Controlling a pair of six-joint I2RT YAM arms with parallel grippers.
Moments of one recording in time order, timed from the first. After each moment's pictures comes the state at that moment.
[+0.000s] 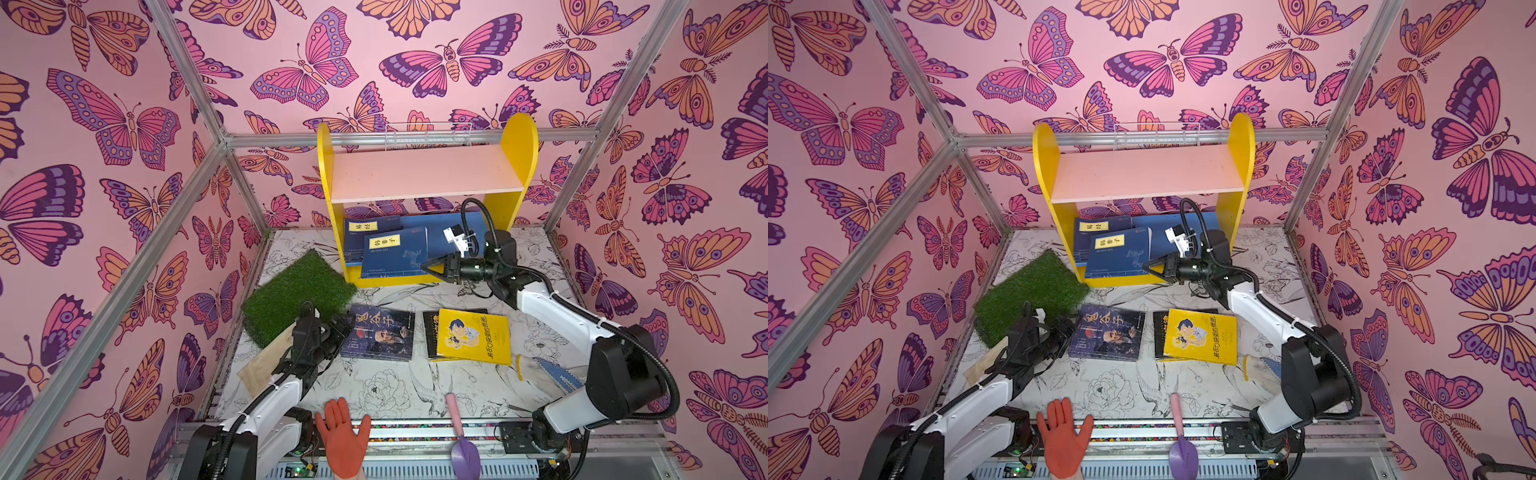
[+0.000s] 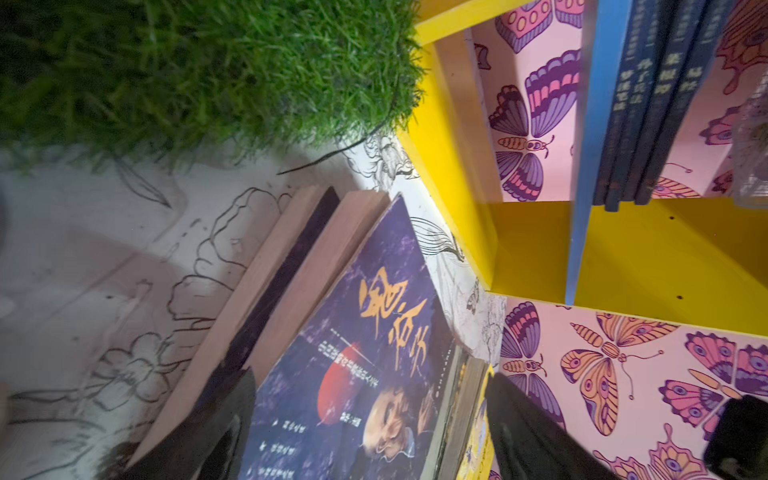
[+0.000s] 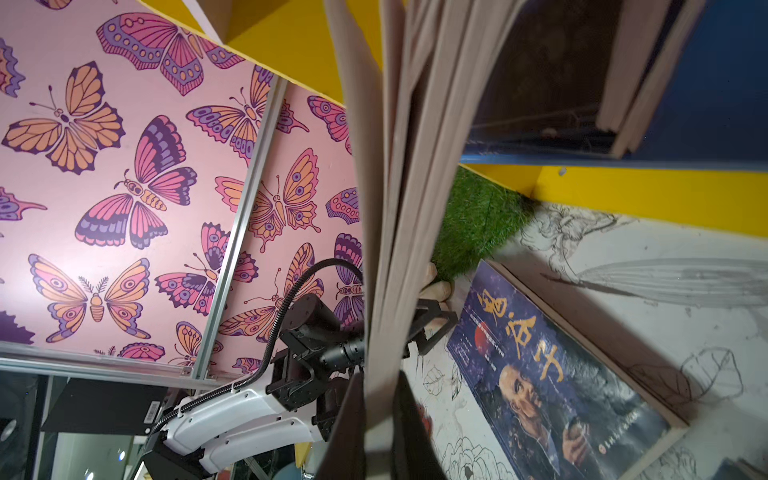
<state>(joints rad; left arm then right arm) -0.18 0.99 0.23 0.18 0.29 -1.11 0.40 1.58 1.17 0.13 -0.94 0.86</state>
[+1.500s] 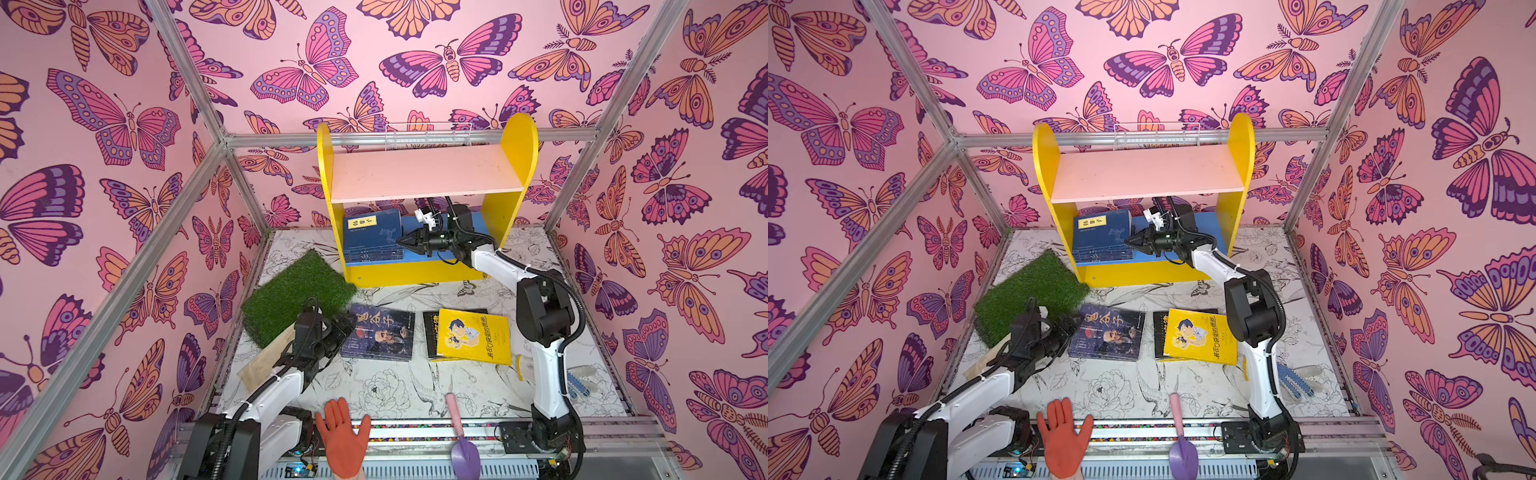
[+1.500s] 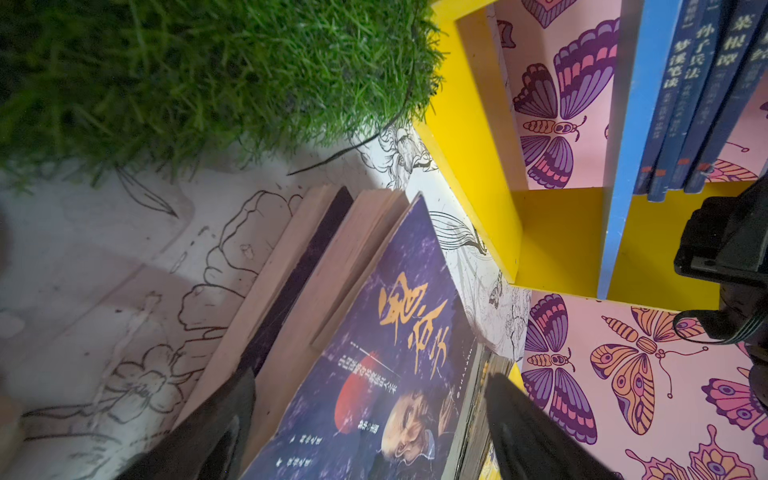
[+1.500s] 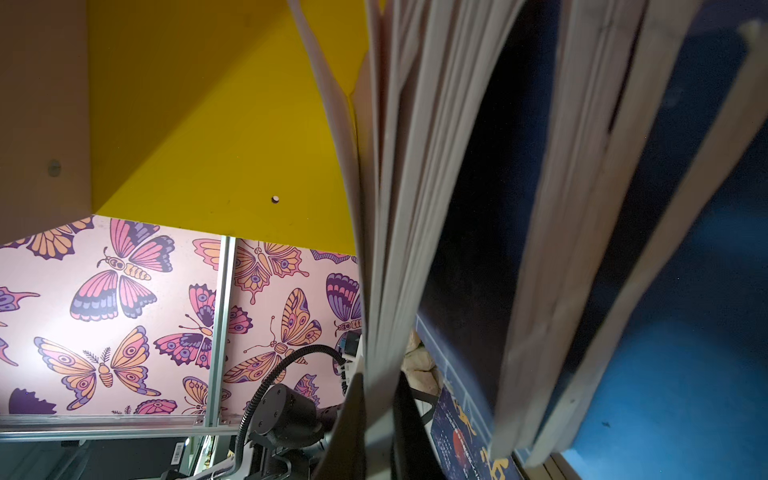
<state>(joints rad) -0.17 1.06 0.28 0.15 0.30 -1.05 0.40 2.18 1.77 0.06 -0.99 0.96</state>
